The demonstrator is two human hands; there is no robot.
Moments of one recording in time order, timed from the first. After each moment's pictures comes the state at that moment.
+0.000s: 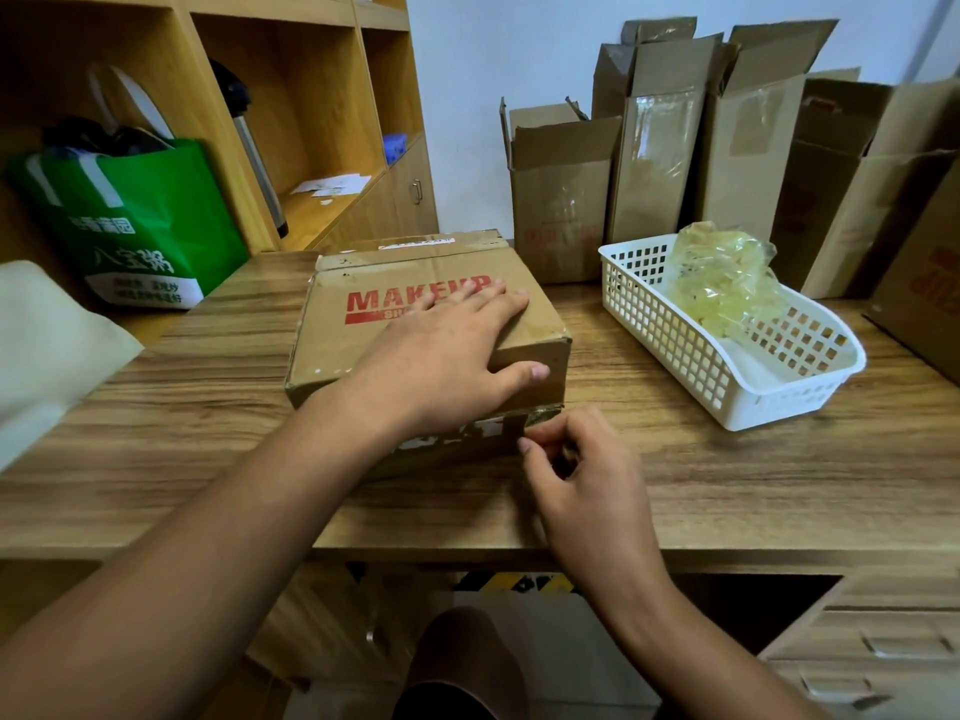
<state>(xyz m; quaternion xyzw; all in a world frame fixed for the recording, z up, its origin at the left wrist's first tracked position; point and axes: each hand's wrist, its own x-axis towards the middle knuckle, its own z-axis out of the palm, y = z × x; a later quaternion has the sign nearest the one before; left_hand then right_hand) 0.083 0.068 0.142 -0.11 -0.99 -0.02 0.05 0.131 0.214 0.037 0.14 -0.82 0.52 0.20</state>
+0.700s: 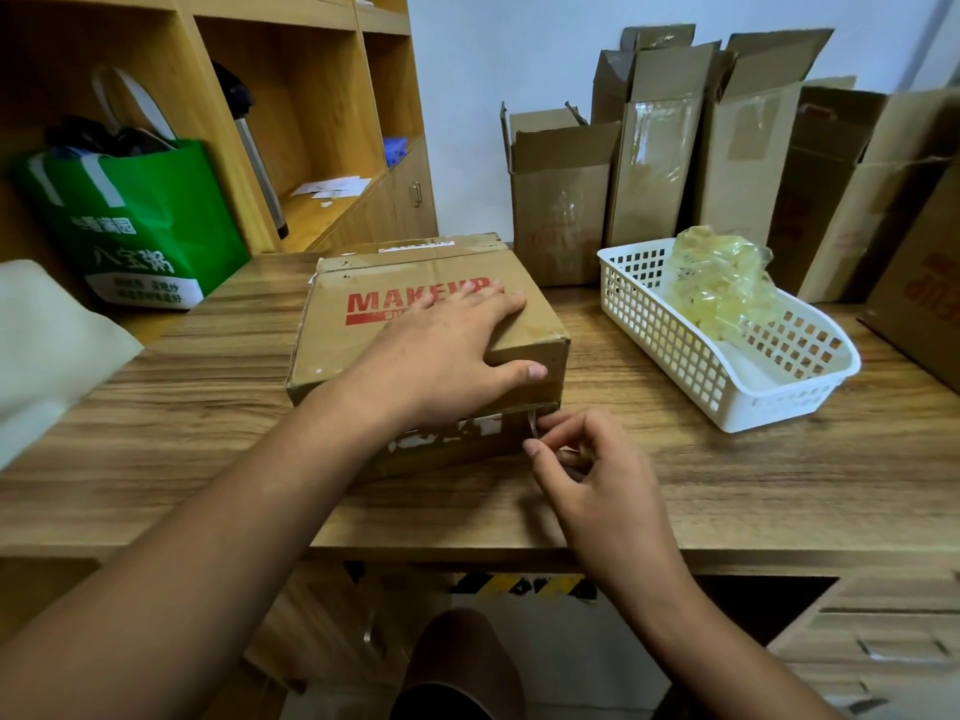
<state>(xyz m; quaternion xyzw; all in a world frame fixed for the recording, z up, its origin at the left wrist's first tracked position) 0.086 0.070 0.148 -0.09 -0.99 -0.05 0.03 0.129 0.226 0.037 0.12 -0.80 0.57 0.13</state>
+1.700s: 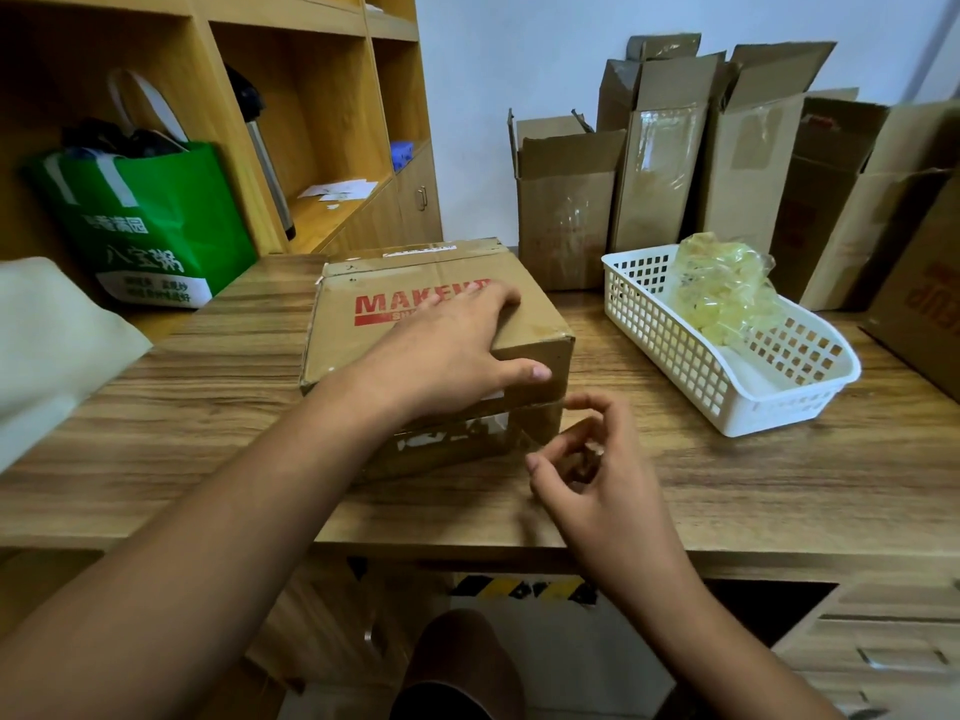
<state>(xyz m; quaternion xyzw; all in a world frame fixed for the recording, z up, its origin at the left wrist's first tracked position) 0.084 0.071 0.151 -0.07 -0.99 -0.11 0.03 0.139 0.230 0.046 0.15 -0.79 0.58 0.08</state>
